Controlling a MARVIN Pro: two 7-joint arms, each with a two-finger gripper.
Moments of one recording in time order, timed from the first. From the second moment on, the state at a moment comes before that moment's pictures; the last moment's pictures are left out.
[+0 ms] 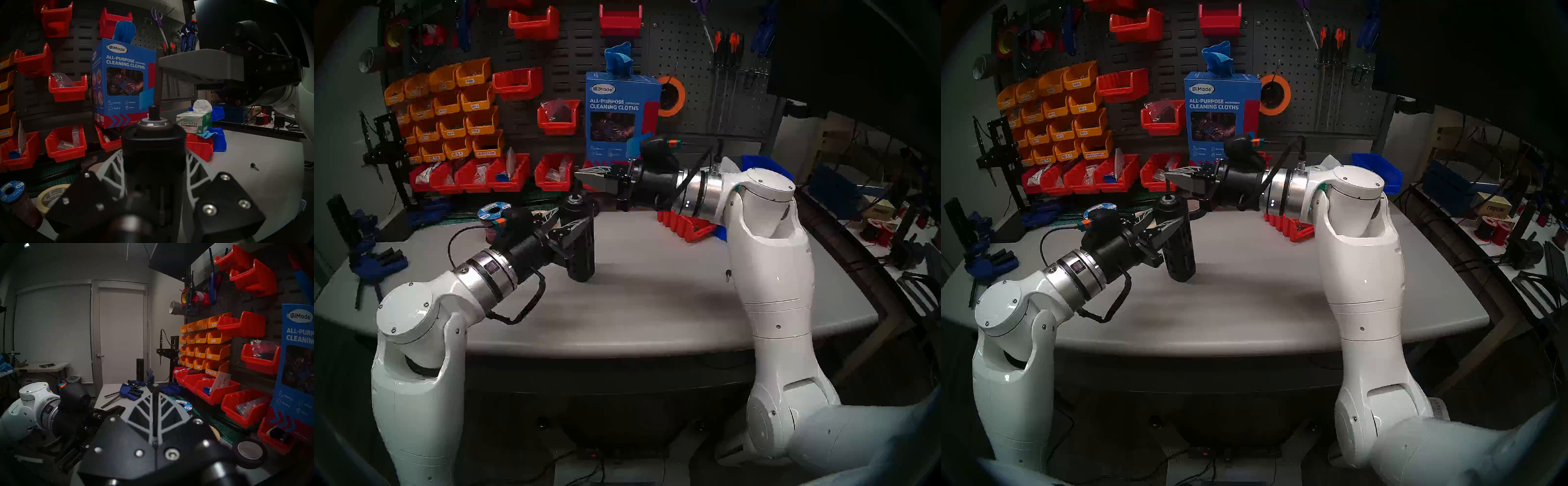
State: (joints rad) left arm 1.84 -1.40 -1.81 -2.32 -0.20 0.43 -0.65; right arm -1.08 -1.51 1.48 -1.78 0.17 0.63 1.20
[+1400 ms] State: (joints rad) left arm 1.84 -1.40 -1.80 -2.32 -0.20 0.42 -0.64; right arm -1.08 -1.51 1.48 -1.77 0.16 0.64 1.19
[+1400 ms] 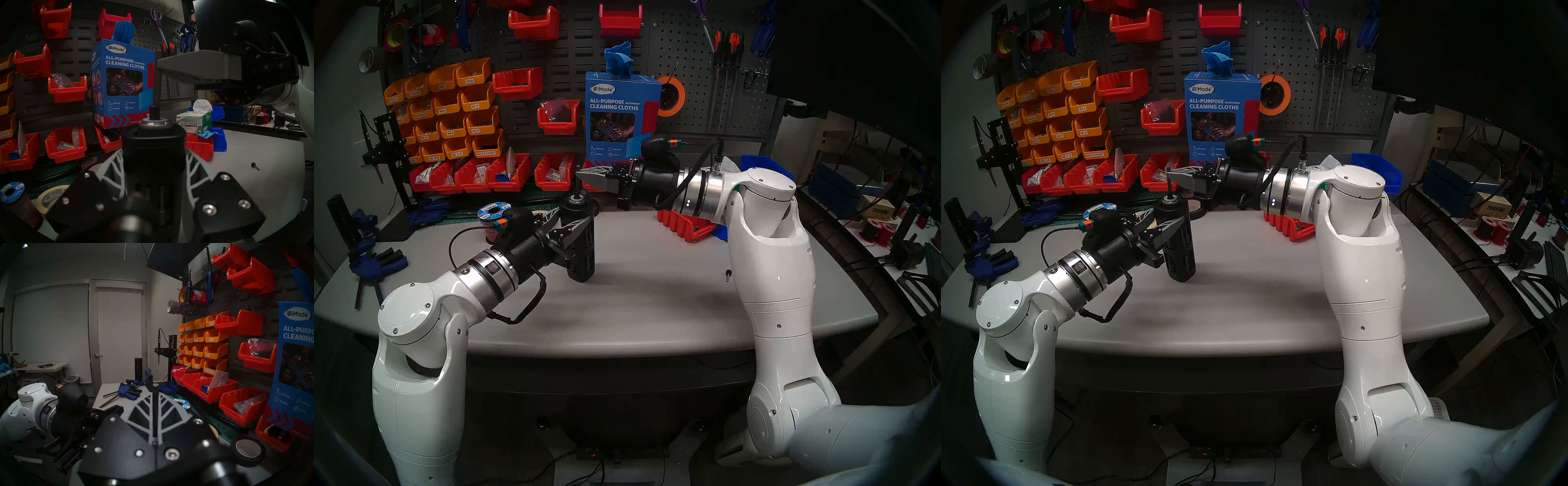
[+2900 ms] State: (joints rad) left arm 1.84 -1.39 -1.79 -2.32 -0.19 0.41 -0.65; right arm -1.07 -1.51 1.49 -1.76 0.17 0.62 1.21
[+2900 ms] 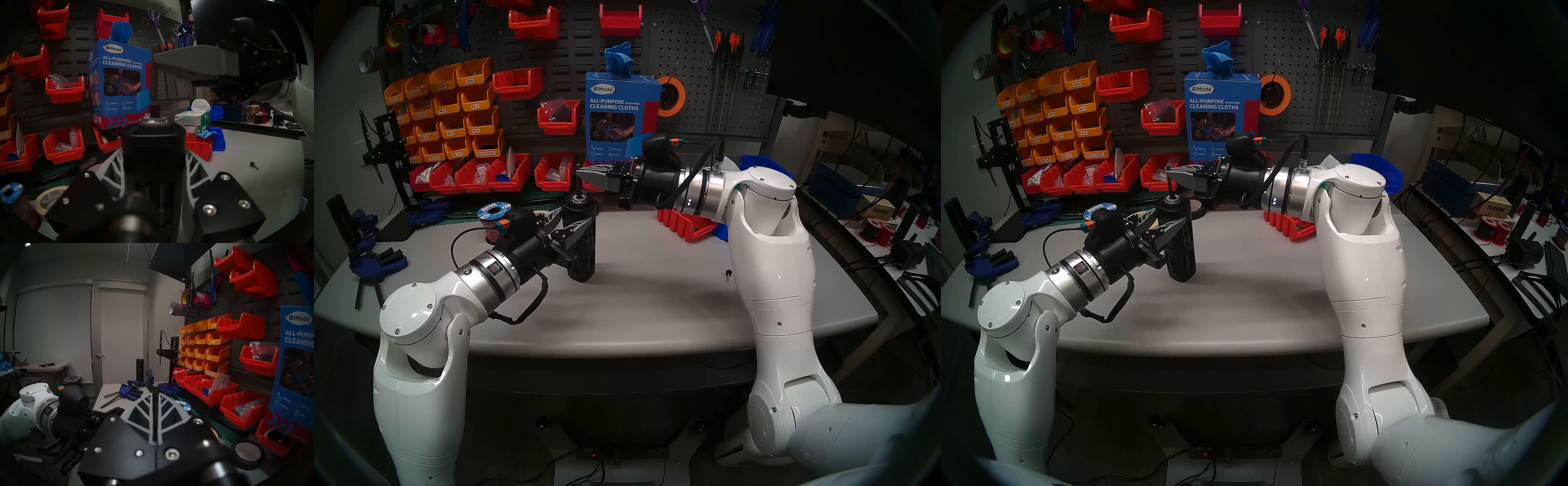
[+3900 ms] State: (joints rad) left arm 1.84 -1.39 -1.79 -2.31 -0.20 0.41 -0.64; right arm -1.07 -1.51 1.49 -1.75 0.17 0.62 1.21
